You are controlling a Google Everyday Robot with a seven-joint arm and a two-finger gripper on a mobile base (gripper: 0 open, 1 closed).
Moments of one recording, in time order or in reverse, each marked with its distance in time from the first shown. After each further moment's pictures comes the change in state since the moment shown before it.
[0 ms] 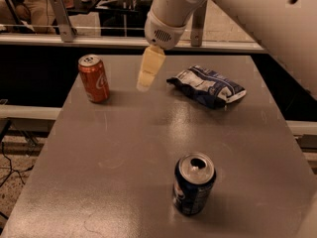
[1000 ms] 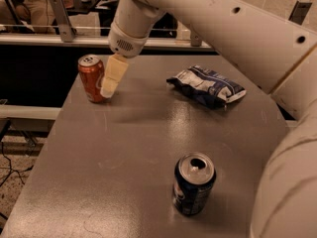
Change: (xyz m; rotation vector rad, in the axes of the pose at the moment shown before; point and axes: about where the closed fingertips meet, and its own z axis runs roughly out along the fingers) arm -0.078 0.016 0.056 -0.066 -0.097 -0.038
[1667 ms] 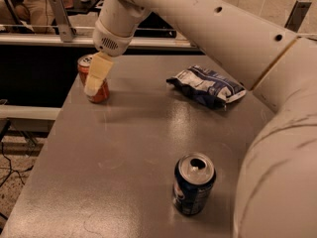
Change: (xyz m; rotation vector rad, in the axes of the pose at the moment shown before) arm -0.042 0.003 0.015 -0.026 -0.072 -0.030
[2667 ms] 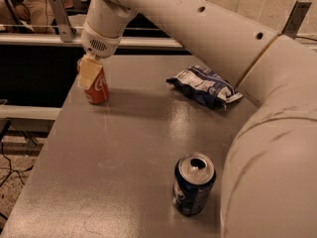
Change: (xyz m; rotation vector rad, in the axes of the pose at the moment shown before) arm -0.018 0.008 0.014 -0.031 0.013 -0.033
